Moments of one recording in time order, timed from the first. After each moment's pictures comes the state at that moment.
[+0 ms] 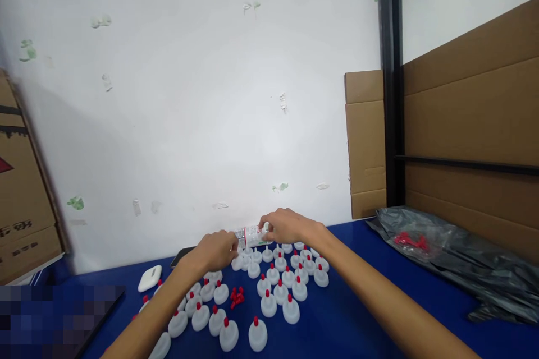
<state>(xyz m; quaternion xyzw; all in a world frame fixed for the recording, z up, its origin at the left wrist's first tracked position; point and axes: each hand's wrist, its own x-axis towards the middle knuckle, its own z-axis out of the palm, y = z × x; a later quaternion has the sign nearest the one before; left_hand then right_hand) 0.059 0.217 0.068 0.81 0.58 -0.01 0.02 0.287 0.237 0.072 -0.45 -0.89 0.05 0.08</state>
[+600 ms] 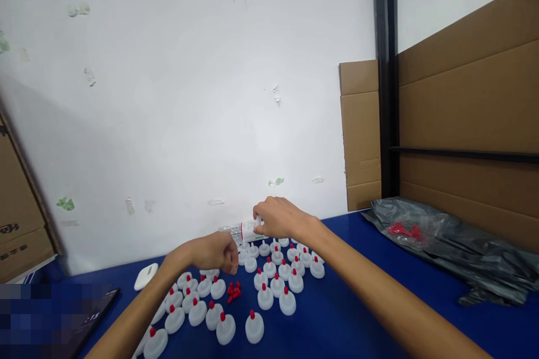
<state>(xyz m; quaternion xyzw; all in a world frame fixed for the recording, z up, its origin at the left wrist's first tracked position) 0.053 0.220 0.078 0.85 0.48 -0.07 0.22 0.273 0.212 0.092 -0.48 -0.87 -0.07 0.10</state>
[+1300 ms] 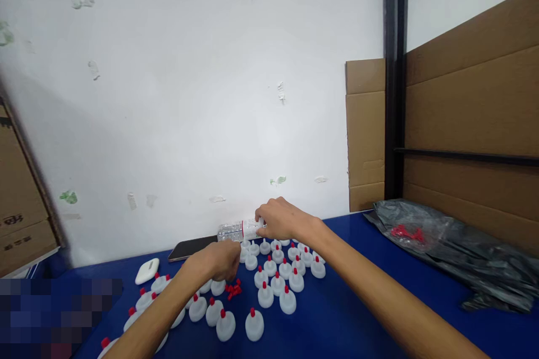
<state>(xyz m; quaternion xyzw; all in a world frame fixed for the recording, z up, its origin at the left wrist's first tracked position) 0.079 0.204 0.060 0.80 0.56 -0.19 0.12 0.273 0.216 0.087 -0.45 -0.89 -0.09 0.05</state>
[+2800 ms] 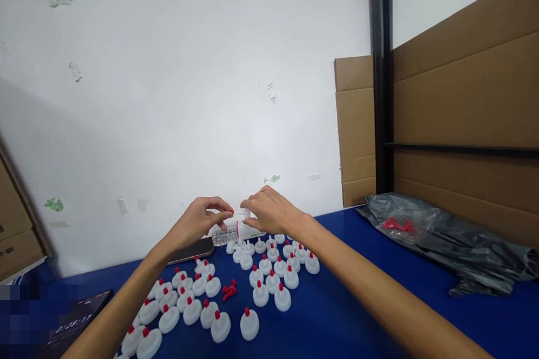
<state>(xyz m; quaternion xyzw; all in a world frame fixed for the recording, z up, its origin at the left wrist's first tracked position) 0.046 0.223 0.099 0.83 0.41 0.32 0.21 0.272 0.225 0.083 -0.36 -0.89 -0.18 0.21</state>
